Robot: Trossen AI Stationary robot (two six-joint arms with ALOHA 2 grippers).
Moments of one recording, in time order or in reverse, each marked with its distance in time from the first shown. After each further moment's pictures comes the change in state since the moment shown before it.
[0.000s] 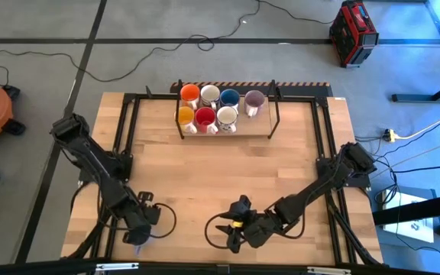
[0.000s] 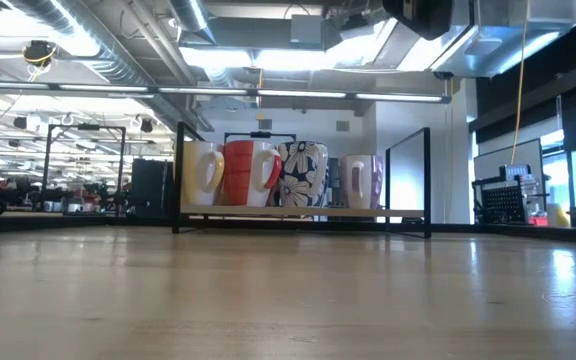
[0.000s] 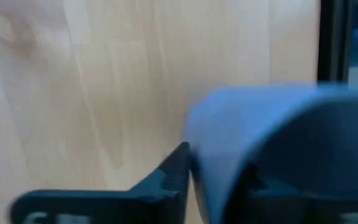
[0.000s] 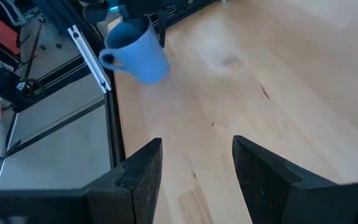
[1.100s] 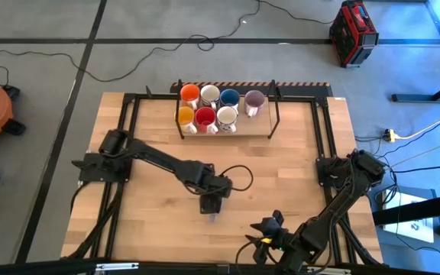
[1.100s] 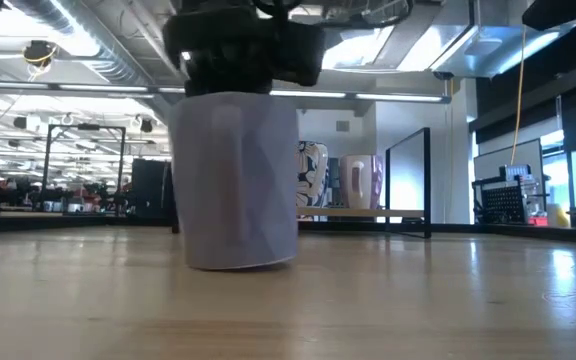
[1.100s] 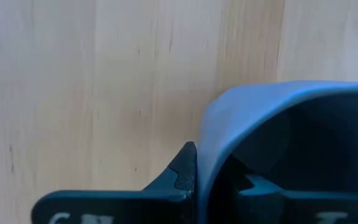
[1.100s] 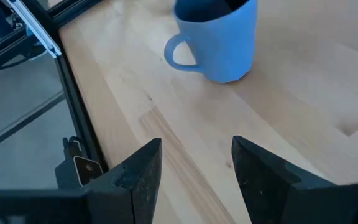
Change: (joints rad) left arm 0.630 0.545 0.658 -0.134 -0.121 0.475; right arm 0.266 -0.001 0.000 -0.447 0.265 0.516
